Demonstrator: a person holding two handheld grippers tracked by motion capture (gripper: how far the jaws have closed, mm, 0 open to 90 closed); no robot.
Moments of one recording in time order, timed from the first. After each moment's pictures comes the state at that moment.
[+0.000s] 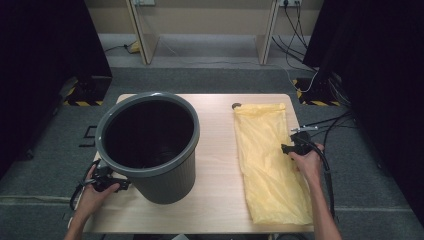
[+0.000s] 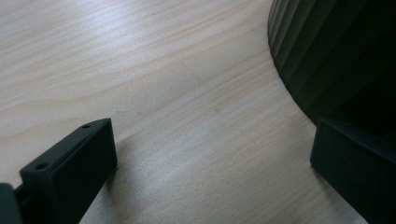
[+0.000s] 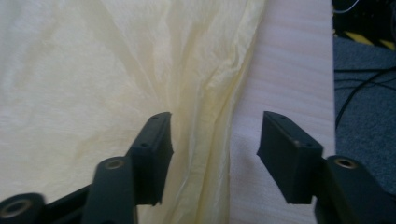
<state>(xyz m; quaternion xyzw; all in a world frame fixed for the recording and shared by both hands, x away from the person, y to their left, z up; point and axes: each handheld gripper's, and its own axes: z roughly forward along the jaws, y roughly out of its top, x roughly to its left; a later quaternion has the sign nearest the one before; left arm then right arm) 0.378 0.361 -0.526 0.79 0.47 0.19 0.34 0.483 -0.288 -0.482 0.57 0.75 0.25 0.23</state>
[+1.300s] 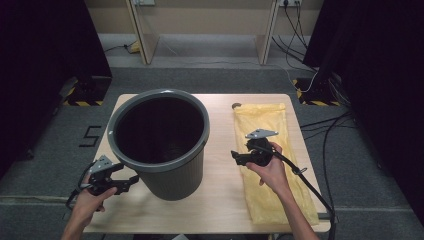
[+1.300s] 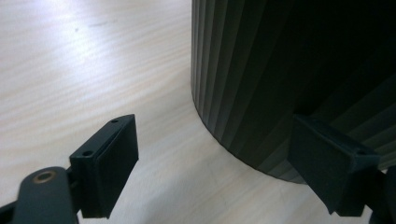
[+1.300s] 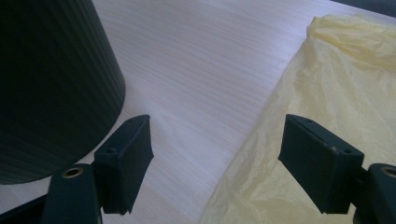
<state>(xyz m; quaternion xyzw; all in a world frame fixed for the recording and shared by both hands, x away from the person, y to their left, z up) 0.345 0.332 -0.475 0.77 0.44 0.18 0.43 0.415 -0.140 -0.418 0.42 0.81 0.37 0.18</state>
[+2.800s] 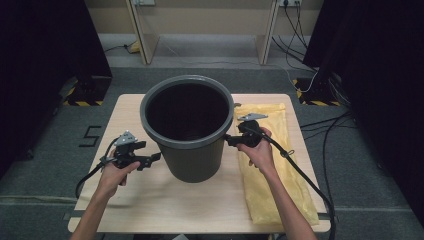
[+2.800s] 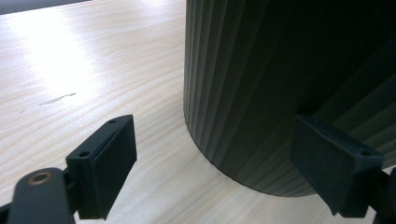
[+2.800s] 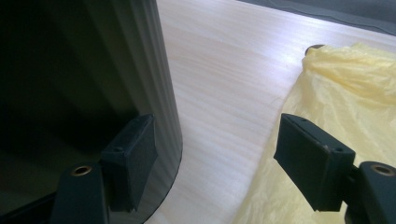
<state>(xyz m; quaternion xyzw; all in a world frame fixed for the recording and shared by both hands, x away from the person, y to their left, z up) 0.416 0.283 -0.454 0.77 0.42 0.16 0.45 0.475 -0.118 -0.420 0.45 0.79 0.39 0.17</state>
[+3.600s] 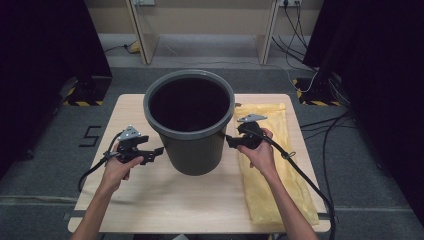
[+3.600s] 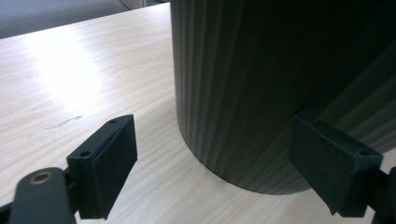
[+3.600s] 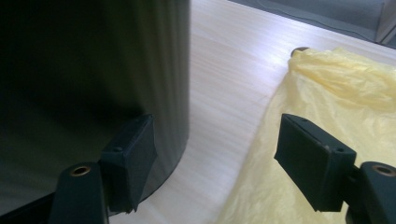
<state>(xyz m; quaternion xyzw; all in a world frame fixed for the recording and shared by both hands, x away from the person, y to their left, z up) 0.426 0.274 -0.445 0.77 0.41 0.17 0.46 0.462 -0.117 -0.413 0.44 0.79 0.37 0.20</state>
